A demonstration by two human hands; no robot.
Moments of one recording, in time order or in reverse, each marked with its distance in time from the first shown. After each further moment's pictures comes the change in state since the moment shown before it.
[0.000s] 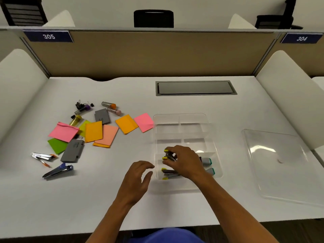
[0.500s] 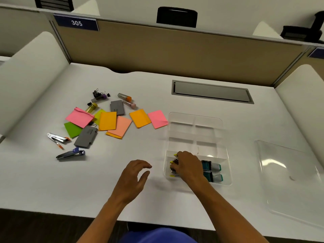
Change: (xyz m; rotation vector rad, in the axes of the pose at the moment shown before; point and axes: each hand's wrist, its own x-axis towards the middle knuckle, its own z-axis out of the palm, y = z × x) left_hand -0.026 -0.024 -0.022 -0.090 0.060 -0.099; right_hand 0.012 -0.007 0.041 -0.305 -0.060 0.112
